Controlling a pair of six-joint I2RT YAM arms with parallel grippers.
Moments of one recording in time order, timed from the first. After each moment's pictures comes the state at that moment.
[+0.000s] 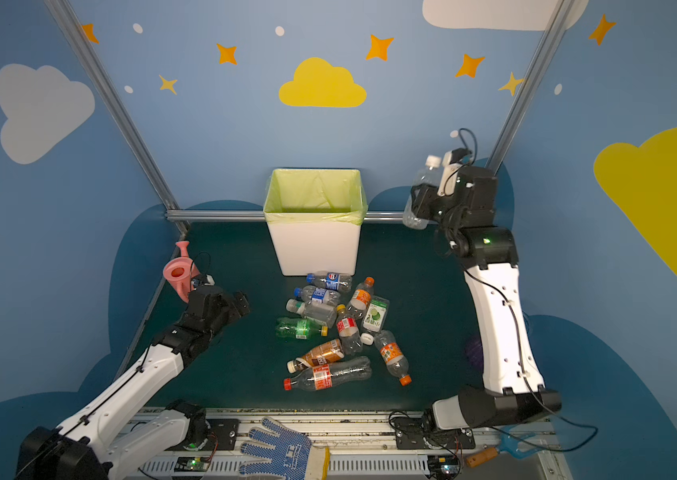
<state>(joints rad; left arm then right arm) -0.29 1.00 0.62 -0.32 -0.26 -0.66 0.14 1.40 1.94 -0.64 -0.11 0.36</state>
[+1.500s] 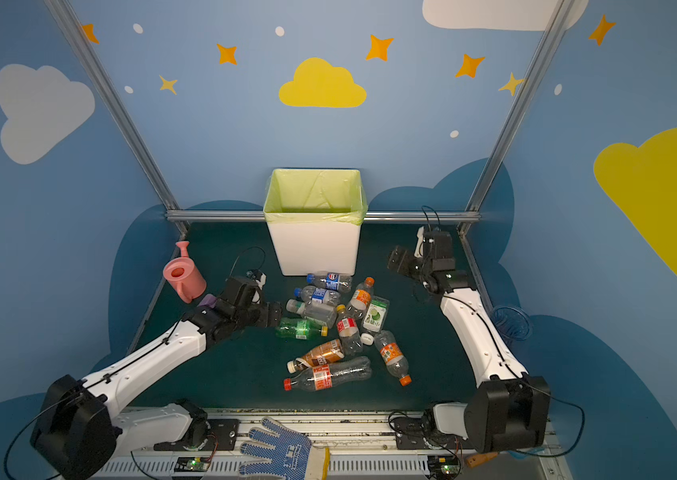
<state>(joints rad) -0.54 1.25 0.84 -0.46 -0.11 -0.28 0.14 1.25 1.05 -0.49 -0.16 0.47</state>
